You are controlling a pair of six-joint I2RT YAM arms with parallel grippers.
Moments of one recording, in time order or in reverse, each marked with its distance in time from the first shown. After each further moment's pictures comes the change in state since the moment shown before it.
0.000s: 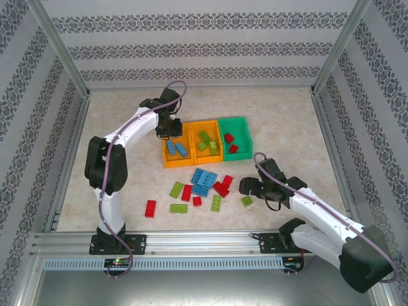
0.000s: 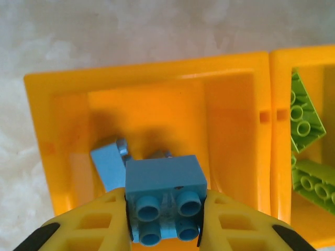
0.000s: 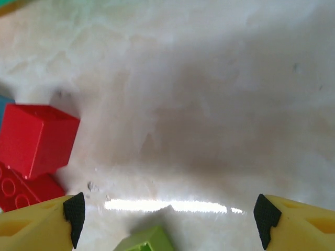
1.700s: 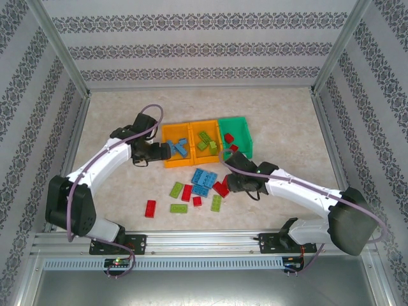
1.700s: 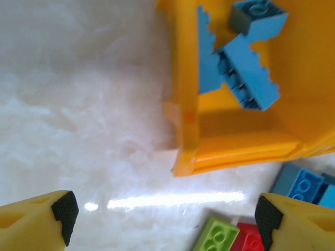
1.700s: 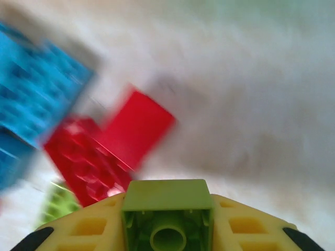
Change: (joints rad) left arm 0.050 -0.550 -0.608 0.080 0.008 0.010; right arm 0.251 0.337 0.328 -0.020 0.169 -0.106
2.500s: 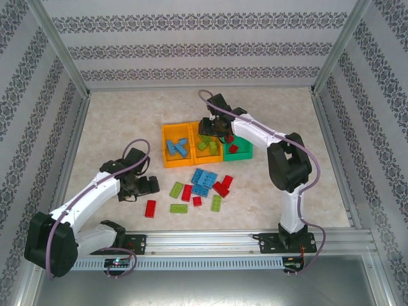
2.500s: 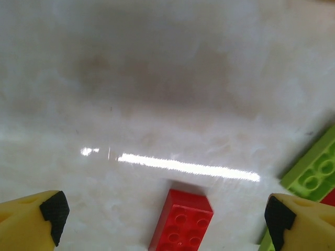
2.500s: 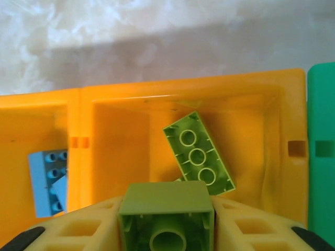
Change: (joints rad) left arm -0.057 -0.323 -0.404 -0.117 -0.050 -0.224; right arm -0.228 0.745 0.817 0.072 -0.233 -0.026
